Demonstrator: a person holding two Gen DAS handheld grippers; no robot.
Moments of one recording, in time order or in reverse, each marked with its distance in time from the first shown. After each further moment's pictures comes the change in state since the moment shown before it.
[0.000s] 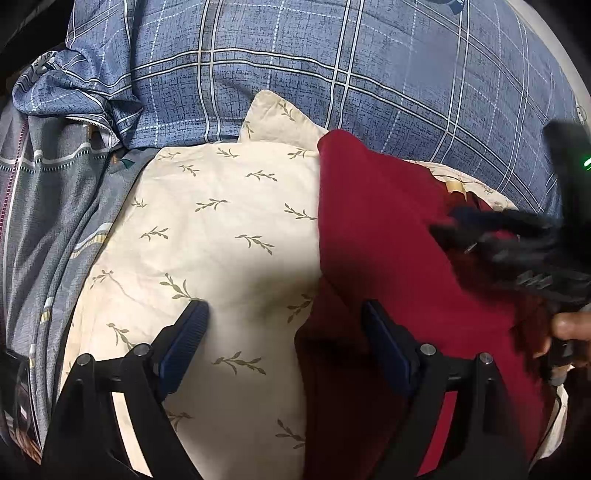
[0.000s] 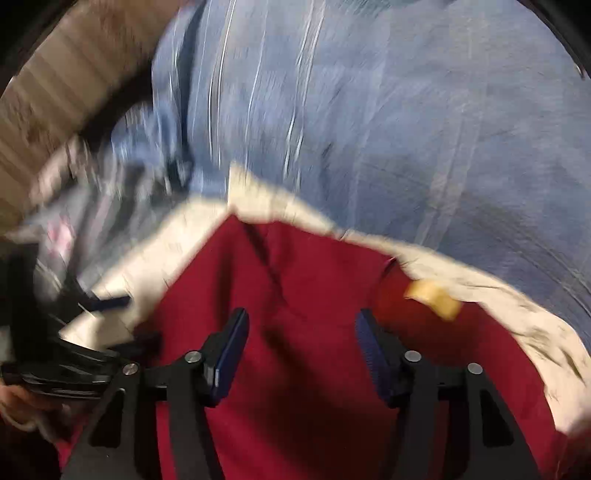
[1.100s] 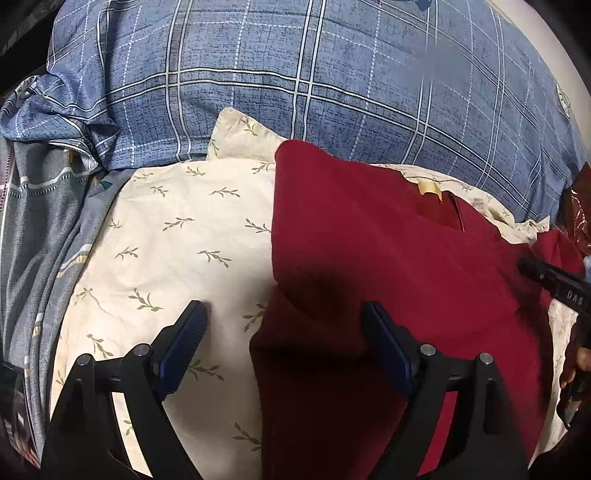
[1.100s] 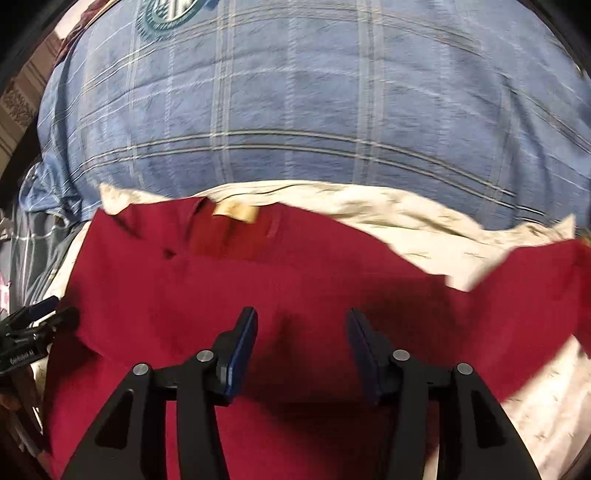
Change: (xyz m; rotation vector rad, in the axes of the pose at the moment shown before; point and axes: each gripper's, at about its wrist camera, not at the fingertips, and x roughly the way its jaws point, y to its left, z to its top) left arm -0.007 -0.026 0.003 0.054 -0.043 -0.024; right arm -0.136 -0.084 -0.119 0.417 -0.076 -0.329
